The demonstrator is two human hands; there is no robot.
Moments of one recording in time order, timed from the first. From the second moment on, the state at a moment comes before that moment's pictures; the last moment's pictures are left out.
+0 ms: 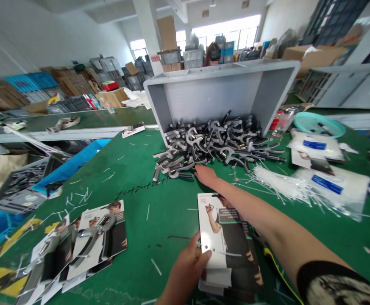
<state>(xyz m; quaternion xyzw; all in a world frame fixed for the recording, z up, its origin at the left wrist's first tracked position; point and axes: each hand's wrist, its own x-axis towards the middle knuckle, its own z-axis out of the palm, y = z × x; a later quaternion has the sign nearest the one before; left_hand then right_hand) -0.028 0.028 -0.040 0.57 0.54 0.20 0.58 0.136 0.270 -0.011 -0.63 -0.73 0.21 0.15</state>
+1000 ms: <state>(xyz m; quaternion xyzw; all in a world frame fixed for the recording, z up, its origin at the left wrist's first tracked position) -0.018 0.093 -0.010 0.84 0.41 0.18 0.32 0.239 0.023 0.001 -0.71 -0.60 0.31 0.20</state>
